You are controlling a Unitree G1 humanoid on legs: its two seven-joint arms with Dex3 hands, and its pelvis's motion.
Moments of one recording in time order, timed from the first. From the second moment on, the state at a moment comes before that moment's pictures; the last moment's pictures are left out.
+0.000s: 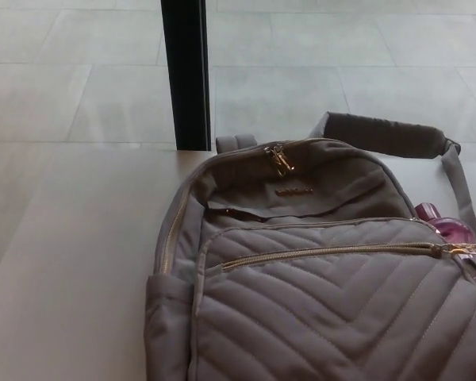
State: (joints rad) left_arm 0.16 0.65 0.06 1.28 0.11 -0.32 -0.11; right_arm 0.10 -0.91 -0.25 0.14 -0.72 -0.30 -0.26
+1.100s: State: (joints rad) left_arm 0.17 0.65 0.04 1.28 0.11 -0.32 -0.11; right_arm 0.34 -0.81 -0.63 0.23 -0.46 -0.07 0.04
